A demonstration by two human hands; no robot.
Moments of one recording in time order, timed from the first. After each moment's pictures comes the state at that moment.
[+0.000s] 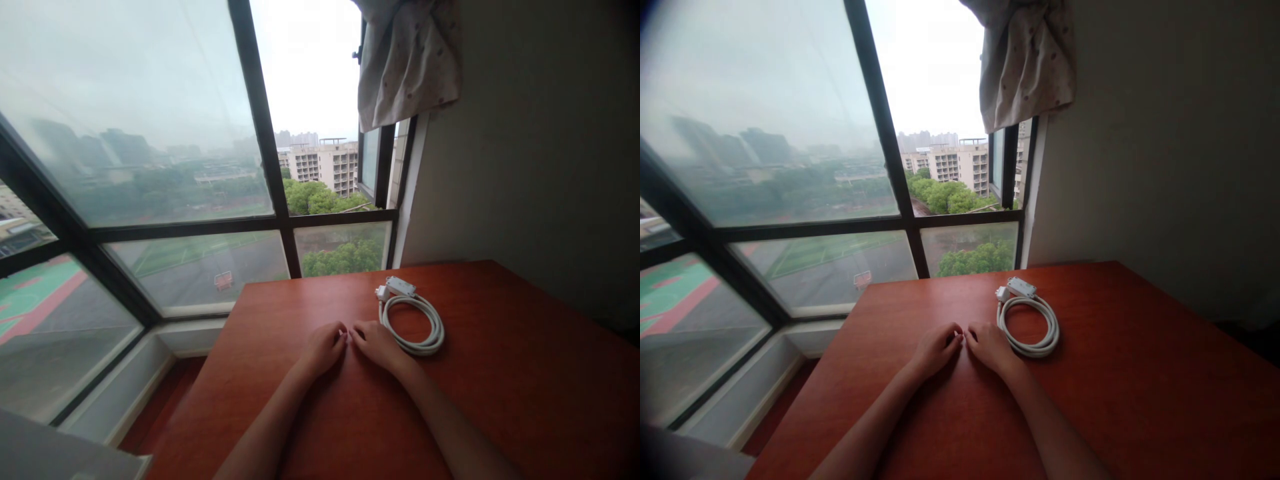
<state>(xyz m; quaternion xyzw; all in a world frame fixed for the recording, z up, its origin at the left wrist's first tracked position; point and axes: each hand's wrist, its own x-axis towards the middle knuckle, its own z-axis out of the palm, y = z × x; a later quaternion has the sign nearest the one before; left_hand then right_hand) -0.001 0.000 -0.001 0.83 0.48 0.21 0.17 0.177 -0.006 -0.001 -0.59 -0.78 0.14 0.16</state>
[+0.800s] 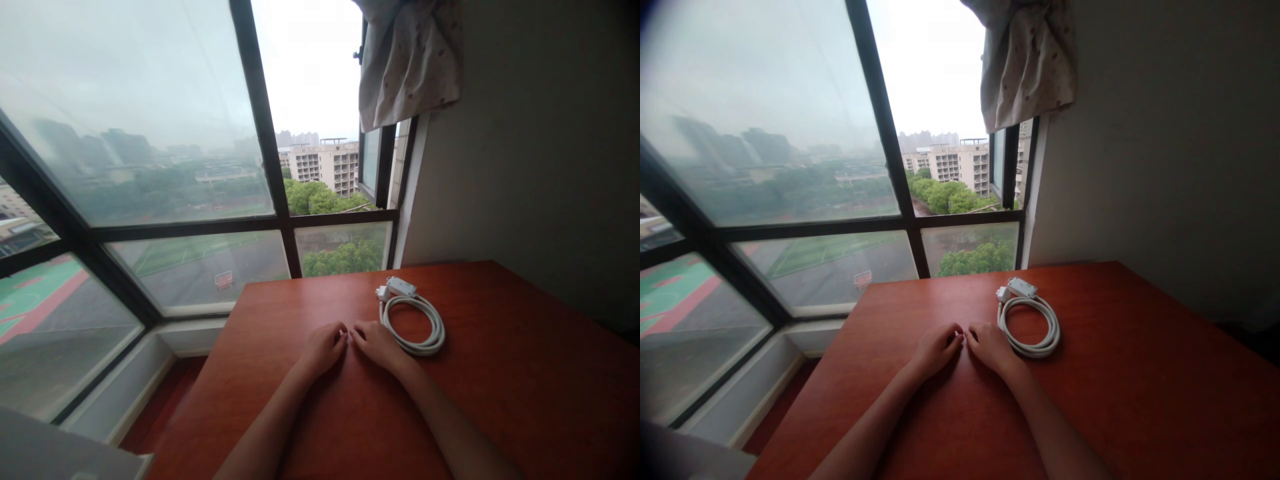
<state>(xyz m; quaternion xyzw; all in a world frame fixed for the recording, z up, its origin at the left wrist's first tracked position) 0.000 0.000 0.000 0.83 0.48 0.21 0.18 0.177 -0.006 0.000 -0.59 -0.78 0.14 0.16</state>
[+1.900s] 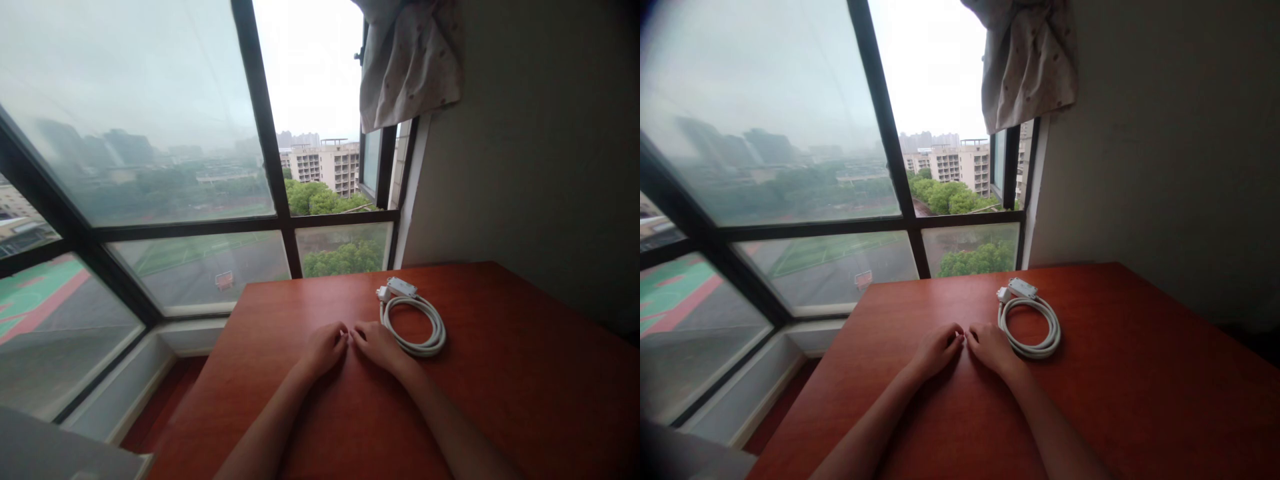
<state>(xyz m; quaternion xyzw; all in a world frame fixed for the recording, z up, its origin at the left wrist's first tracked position) -0.001 0.001 -0.003 0.83 0.48 0.21 0.17 0.176 -0.006 0.001 -0.59 -0.78 0.14 0.15</state>
